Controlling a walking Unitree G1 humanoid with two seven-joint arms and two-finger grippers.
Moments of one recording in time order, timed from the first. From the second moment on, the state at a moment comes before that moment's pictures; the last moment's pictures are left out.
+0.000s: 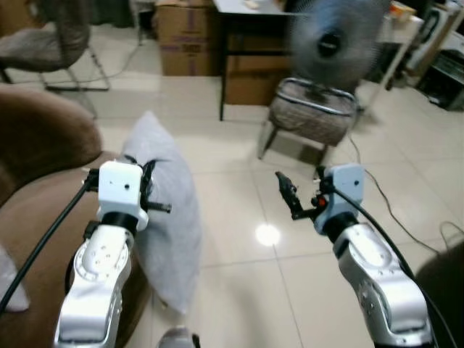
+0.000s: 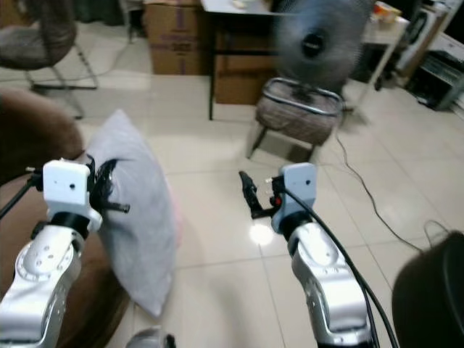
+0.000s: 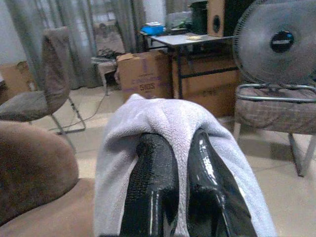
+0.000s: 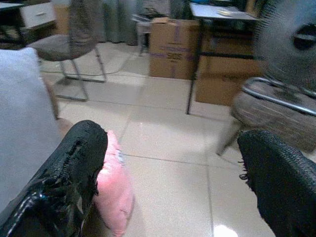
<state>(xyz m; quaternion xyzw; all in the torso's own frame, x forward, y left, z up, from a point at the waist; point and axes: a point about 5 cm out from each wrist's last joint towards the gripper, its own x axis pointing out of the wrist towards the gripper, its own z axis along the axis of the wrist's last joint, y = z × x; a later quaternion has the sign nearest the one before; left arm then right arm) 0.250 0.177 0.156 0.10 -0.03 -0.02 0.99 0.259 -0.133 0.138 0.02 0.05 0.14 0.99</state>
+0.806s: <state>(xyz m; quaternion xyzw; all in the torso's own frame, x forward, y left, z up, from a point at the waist) 0.251 0.183 0.158 0.15 -0.03 -0.02 0.99 0.263 -0.126 0.134 0.03 0.04 0.14 0.99</state>
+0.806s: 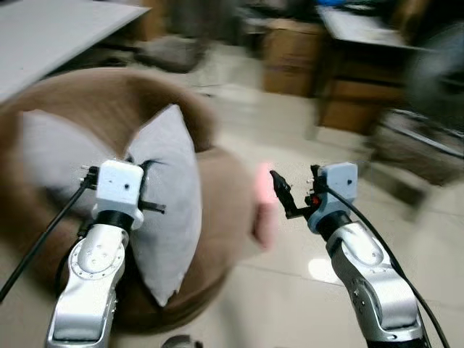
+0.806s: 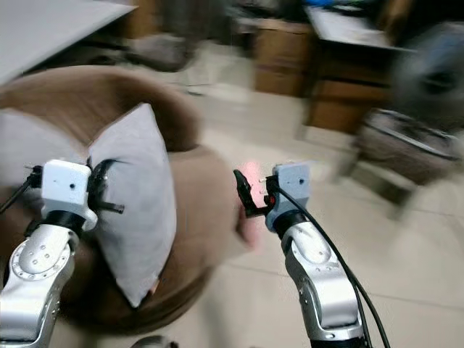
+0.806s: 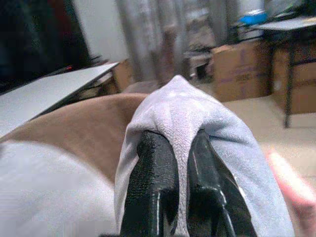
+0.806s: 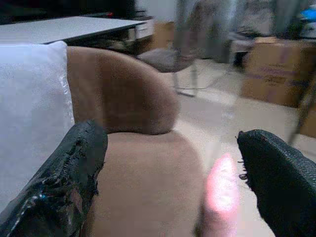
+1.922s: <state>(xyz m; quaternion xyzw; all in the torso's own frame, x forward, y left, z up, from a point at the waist) 0.258 0.157 0.161 0.13 -0.04 -0.08 0.99 0.265 -0.151 0.132 0.02 0.04 0.08 1.00</state>
